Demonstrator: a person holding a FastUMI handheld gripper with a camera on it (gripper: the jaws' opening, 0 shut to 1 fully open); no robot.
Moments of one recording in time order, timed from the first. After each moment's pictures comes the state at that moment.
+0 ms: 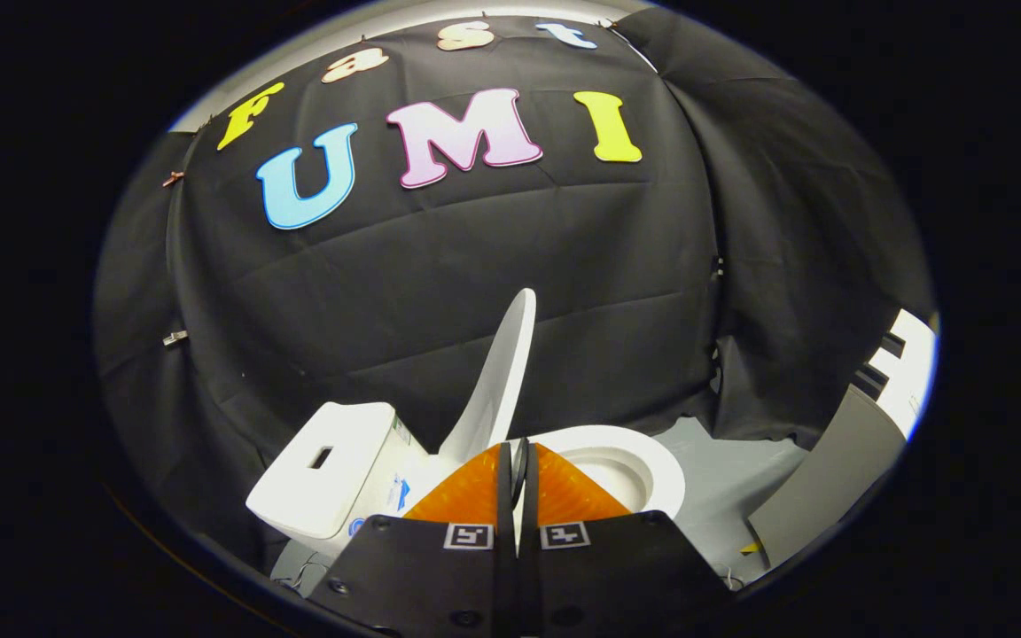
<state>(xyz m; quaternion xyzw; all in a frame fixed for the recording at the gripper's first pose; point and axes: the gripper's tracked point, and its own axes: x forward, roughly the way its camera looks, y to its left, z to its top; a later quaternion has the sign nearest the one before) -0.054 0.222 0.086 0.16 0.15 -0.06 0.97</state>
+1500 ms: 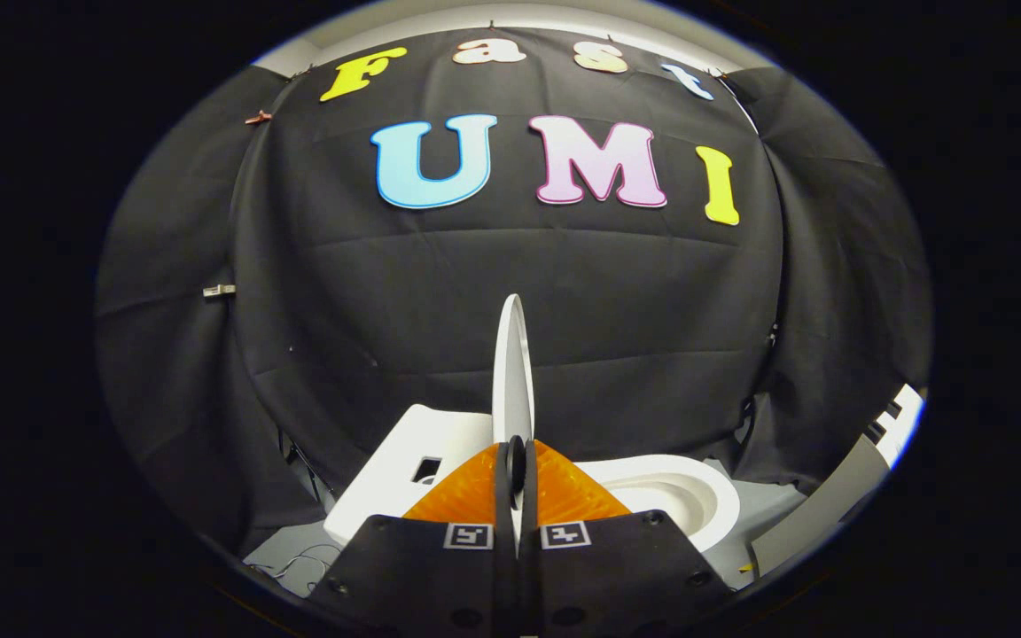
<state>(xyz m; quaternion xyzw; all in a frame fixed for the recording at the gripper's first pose) -0.038 0.442 0.148 0.06 0.12 -0.02 0.99</state>
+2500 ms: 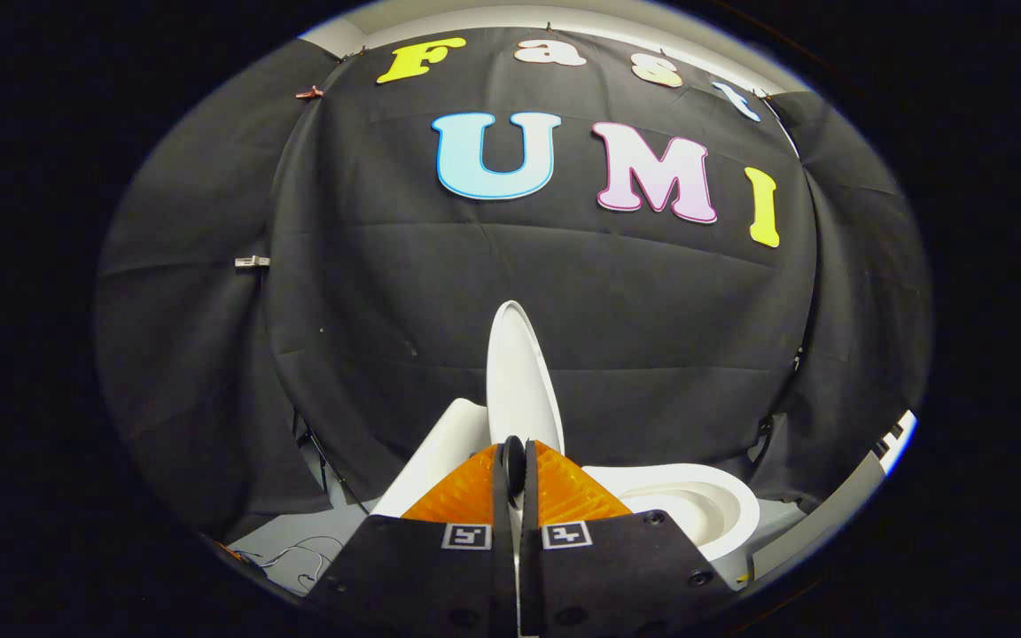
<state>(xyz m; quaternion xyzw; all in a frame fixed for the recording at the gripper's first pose) -0.030 0.519 0.140 0.02 0.11 0.01 0.99</state>
